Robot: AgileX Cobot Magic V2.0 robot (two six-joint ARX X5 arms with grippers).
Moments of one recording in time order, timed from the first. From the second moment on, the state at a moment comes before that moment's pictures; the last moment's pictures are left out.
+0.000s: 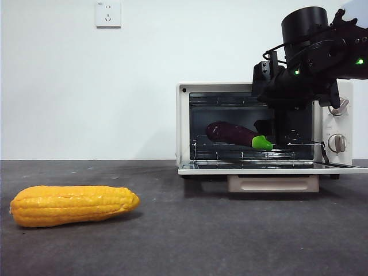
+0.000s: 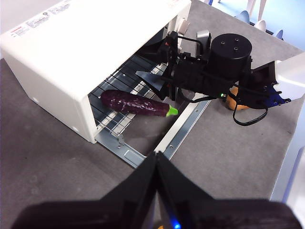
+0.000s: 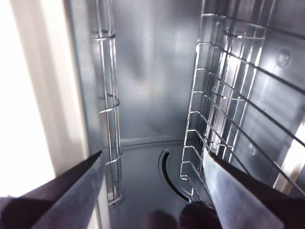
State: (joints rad) left arm -0.37 1.53 1.99 -1.16 0.47 0.29; right arm 0.34 1.84 0.95 0.79 0.17 1.53
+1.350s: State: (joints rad) left arm -0.37 1.53 1.99 -1.16 0.47 0.30; right arm 0.33 1.01 1.05 0.01 -0.05 0.67
